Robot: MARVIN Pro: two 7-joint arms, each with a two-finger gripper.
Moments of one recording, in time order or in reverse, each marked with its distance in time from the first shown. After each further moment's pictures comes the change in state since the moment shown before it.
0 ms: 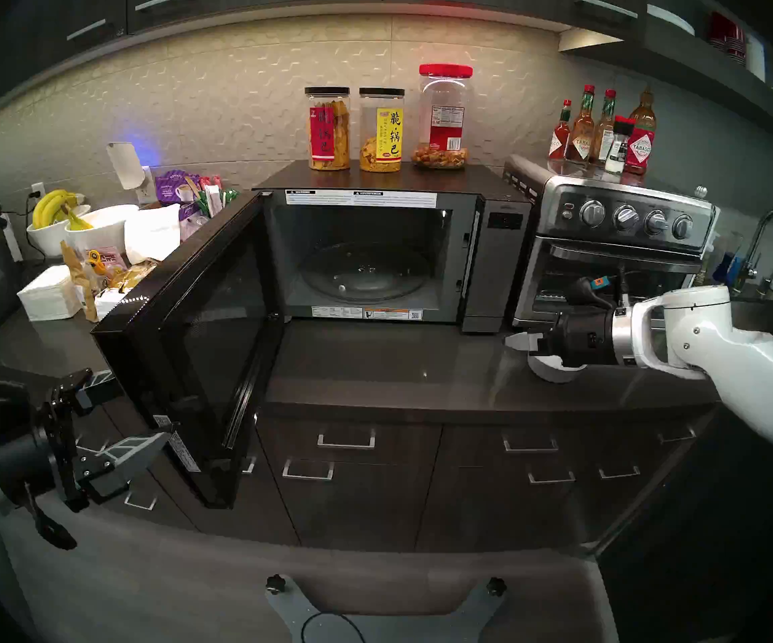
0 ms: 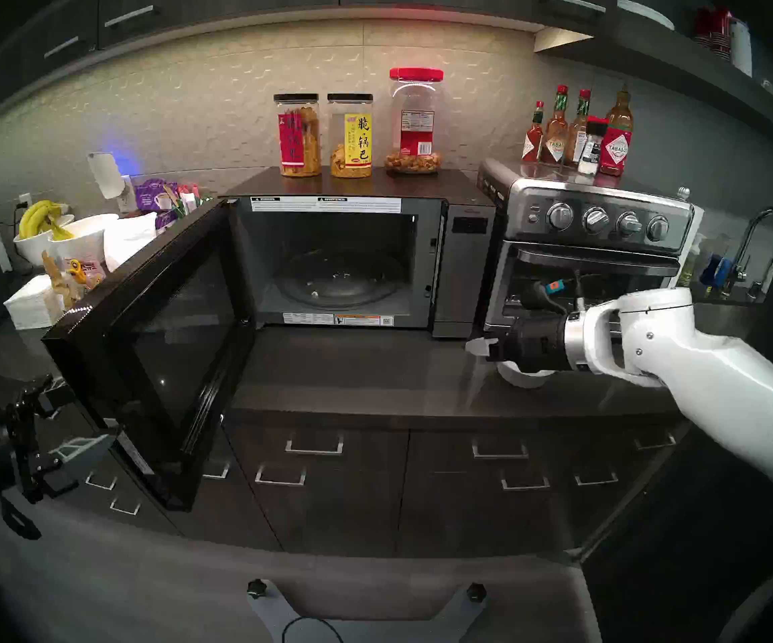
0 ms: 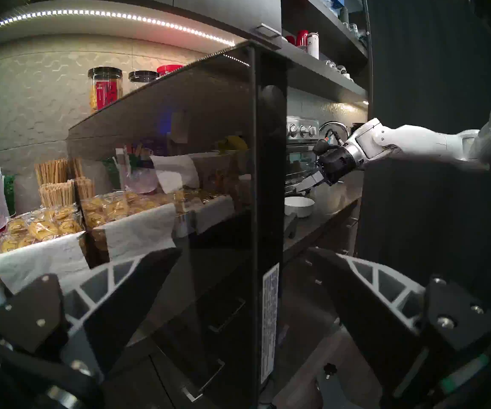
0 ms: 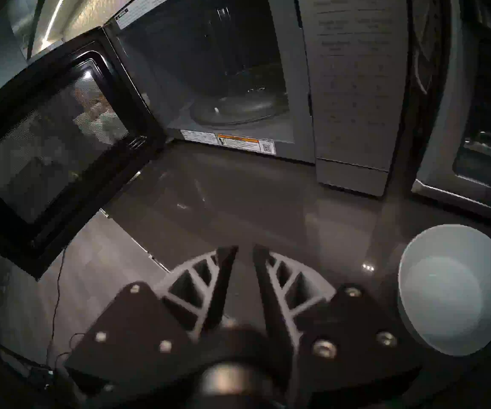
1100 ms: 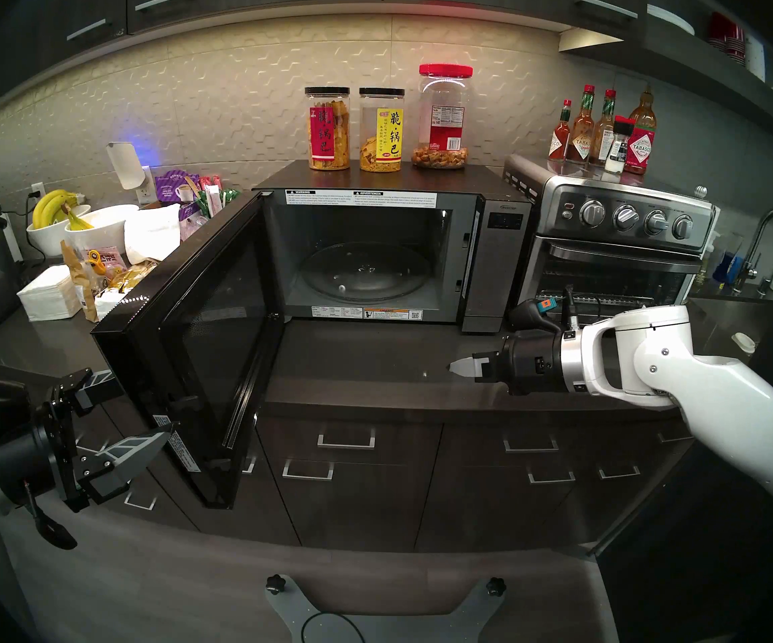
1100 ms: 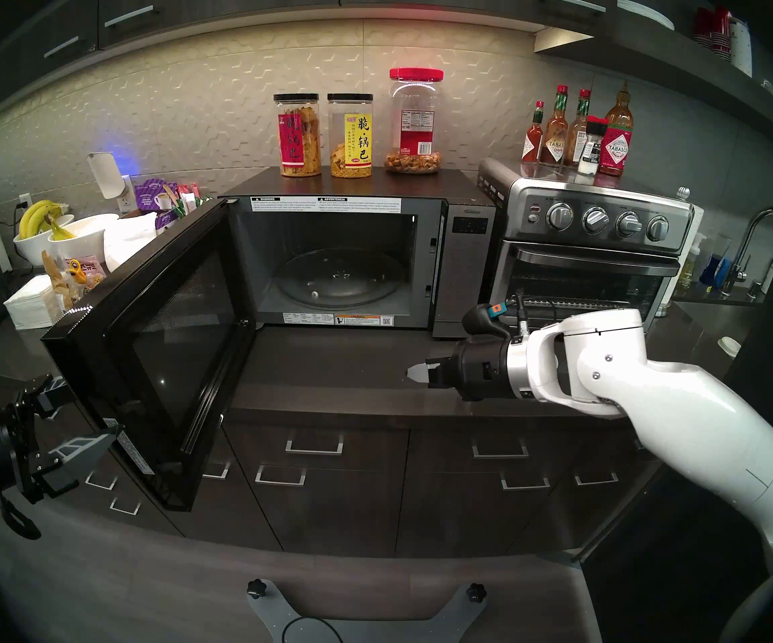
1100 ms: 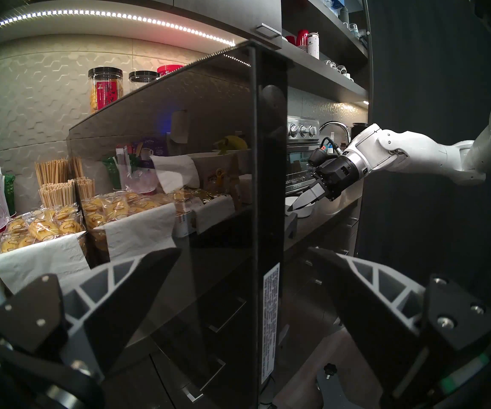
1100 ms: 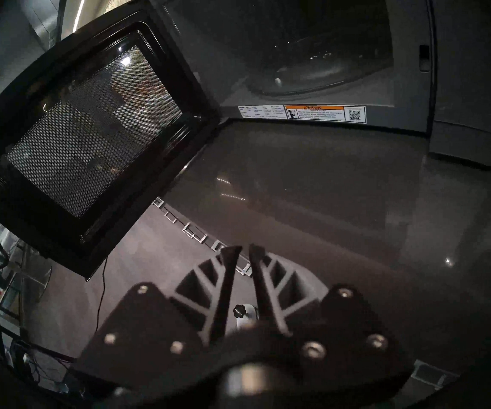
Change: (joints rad) left arm -0.001 -0.001 0.000 0.000 0.002 0.000 0.000; right arm 0.011 -0.147 -0.081 -0.124 0.098 0.040 -0.160
